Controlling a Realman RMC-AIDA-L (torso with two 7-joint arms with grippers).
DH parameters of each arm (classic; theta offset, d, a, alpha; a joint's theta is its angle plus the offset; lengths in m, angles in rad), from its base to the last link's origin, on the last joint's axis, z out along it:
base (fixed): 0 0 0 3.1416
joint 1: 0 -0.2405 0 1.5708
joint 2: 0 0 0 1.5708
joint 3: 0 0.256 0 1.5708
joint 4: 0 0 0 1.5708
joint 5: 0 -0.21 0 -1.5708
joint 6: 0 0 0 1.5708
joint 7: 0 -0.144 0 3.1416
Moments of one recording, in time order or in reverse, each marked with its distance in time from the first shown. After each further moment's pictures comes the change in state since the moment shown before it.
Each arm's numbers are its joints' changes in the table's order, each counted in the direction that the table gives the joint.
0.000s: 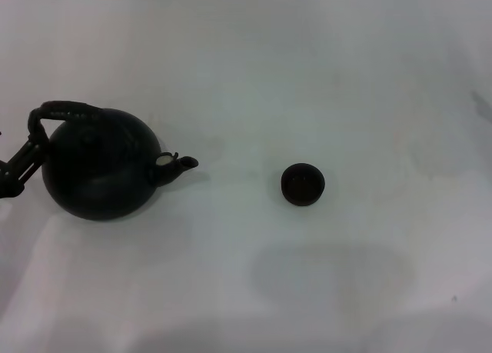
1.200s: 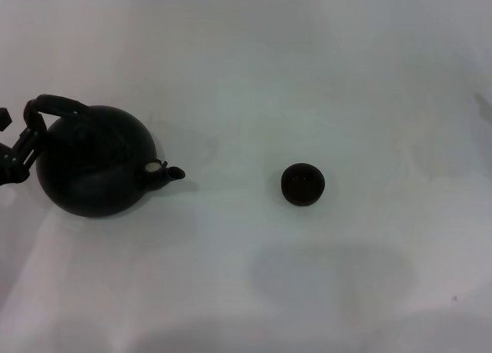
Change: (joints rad) left arm 0.060 0.001 -0.011 -0.012 -0.037 -0.039 -0.004; right arm 0.003 0.001 0.000 -0.009 0.003 0.022 0.000
